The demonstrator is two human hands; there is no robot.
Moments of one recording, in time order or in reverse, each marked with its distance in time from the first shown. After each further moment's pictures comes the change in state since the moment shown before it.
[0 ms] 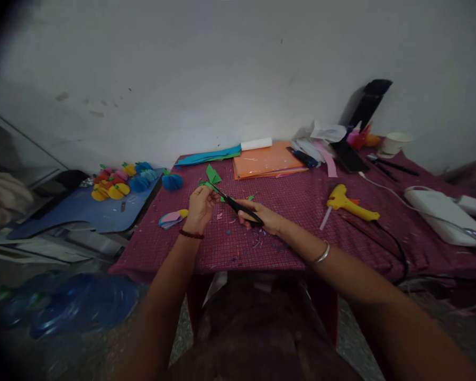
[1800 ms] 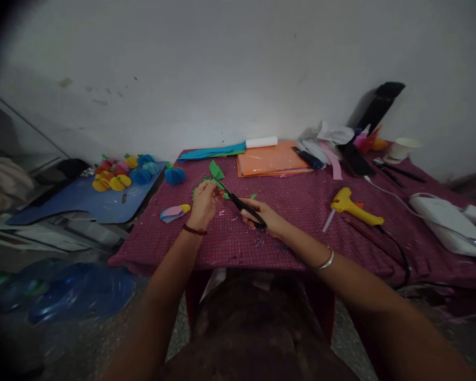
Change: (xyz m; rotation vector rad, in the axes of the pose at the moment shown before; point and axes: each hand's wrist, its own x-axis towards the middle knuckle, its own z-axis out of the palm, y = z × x) left_hand -0.007 0.002 0.007 -0.034 -0.033 0.020; right_hand -0.004 0.003 0.010 -0.006 0.109 0.003
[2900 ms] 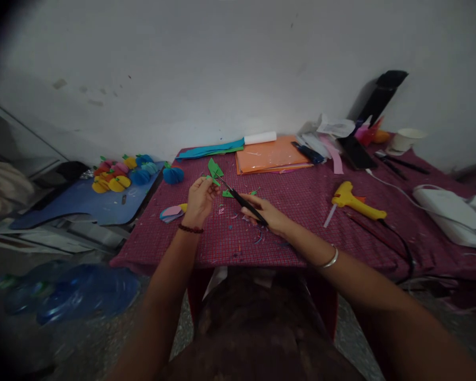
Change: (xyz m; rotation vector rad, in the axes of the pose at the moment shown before) left_hand 0.003 0.010 -0.005 0.009 -0.005 -0.013; right_hand -0.005 -0.003 -0.003 -0.105 0.008 -0.054
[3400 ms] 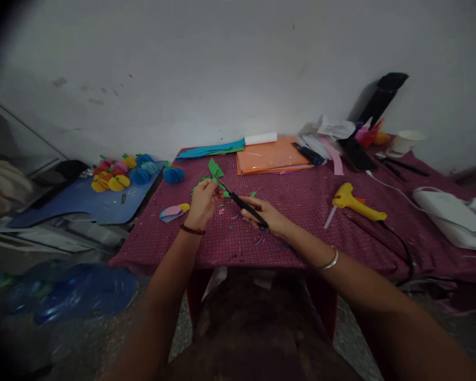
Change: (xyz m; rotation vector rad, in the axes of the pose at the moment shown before) left_hand -0.003 -0.007 0.004 0.079 -0.028 0.000; right_hand 0.000 0.002 0.001 0.011 0.013 0.038
